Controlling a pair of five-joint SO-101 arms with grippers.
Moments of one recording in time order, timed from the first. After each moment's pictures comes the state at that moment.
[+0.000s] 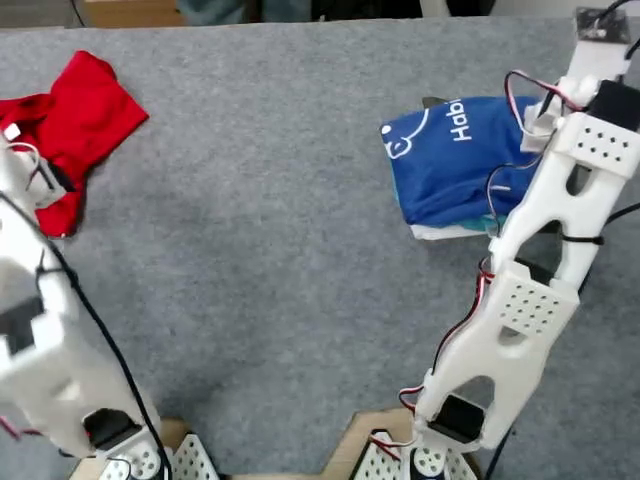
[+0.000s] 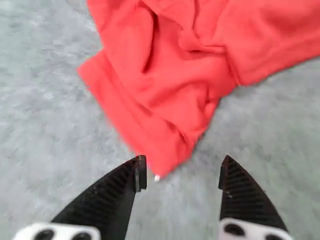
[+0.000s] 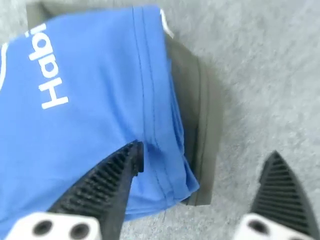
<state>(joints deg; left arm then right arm) -35.8 20.4 -9.2 64.6 1.5 25.1 42.1 -71.9 100.6 14.9</state>
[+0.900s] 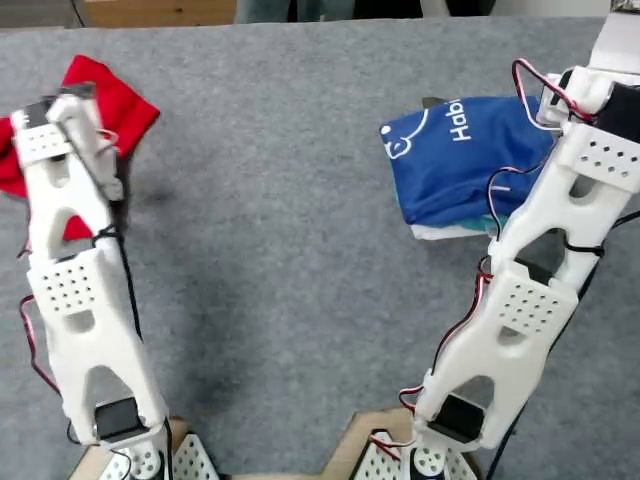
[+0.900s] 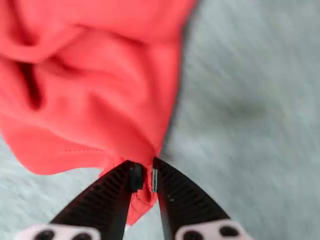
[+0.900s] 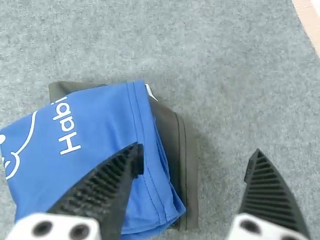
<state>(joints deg) -19.6 47.0 -46.8 100.0 -8.0 24.4 42.1 -86.8 101.0 11.0</state>
